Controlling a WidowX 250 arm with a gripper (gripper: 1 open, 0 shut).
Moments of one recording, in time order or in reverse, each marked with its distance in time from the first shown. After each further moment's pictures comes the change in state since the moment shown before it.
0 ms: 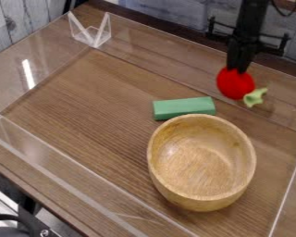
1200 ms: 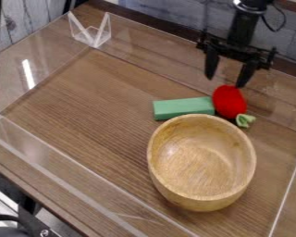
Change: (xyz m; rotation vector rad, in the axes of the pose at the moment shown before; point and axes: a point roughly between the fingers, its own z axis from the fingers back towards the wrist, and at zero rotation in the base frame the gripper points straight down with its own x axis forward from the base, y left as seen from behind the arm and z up) arm -0.002 0.019 -0.012 0.050 0.077 0.046
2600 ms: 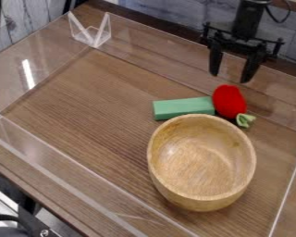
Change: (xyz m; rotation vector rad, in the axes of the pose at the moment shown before) arm -0.007 -0.013 0.013 -0.020 0.036 0.063
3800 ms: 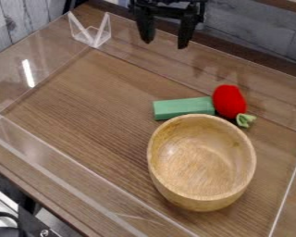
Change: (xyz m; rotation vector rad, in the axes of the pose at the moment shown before) arm -0.007 0.095 0.027 -0.120 -0.123 -0.085
